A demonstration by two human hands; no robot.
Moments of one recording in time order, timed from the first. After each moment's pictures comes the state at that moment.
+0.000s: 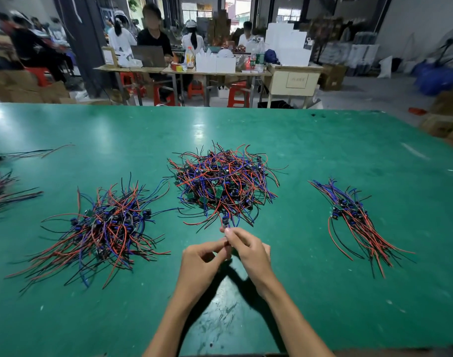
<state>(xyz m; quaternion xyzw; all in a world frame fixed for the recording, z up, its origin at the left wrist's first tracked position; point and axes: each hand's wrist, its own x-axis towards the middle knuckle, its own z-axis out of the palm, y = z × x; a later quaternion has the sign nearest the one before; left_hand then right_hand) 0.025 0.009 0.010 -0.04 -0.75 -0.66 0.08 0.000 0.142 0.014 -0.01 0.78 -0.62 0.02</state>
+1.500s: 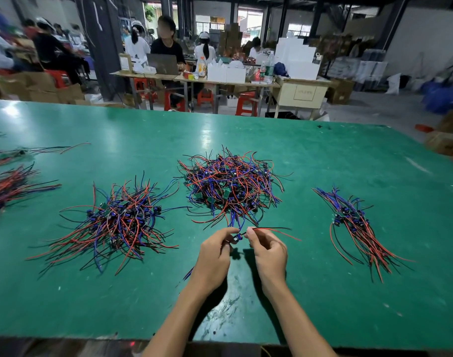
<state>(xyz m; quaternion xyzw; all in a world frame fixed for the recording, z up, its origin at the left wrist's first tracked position) 0.022 0.020 0.014 -0.08 -0.83 -0.54 0.12 -0.001 0.159 -0.003 0.08 0.69 -0.70 -0.16</state>
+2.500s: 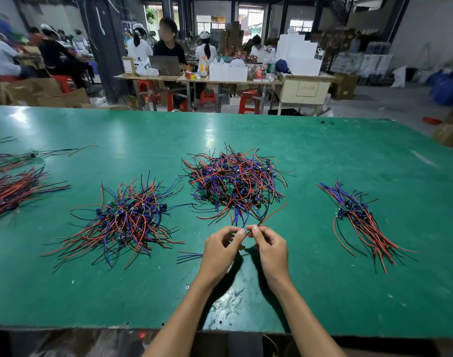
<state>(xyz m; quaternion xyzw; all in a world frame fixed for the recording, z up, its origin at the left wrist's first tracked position) 0.023 0.030 0.014 -0.01 -0.76 -0.64 0.06 0.014 0.159 0.004 0.05 0.72 -0.68 -0.13</state>
